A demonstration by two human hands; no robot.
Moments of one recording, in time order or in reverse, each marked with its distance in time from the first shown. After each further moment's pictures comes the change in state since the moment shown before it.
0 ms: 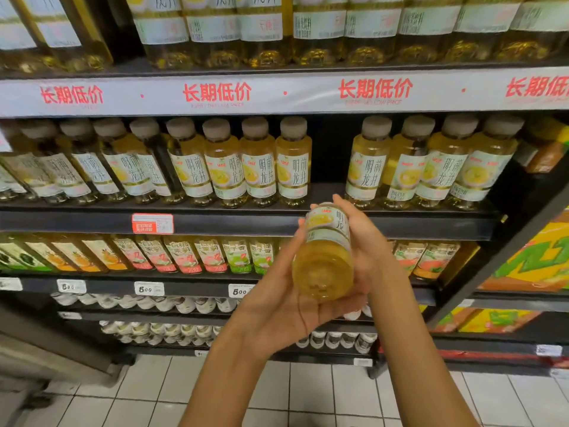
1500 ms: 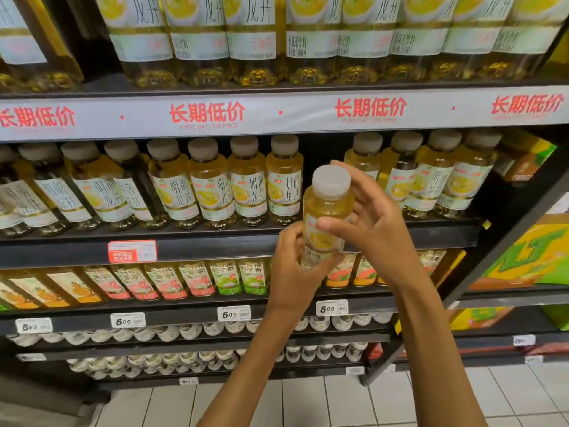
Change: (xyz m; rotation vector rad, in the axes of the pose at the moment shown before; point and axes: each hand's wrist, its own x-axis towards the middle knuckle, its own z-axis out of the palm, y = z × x) left_hand 0.077 0.005 -0.036 0.951 0.392 0.768; right_hand -0.031 -0.017 0.009 -0.748 -0.084 -0.922
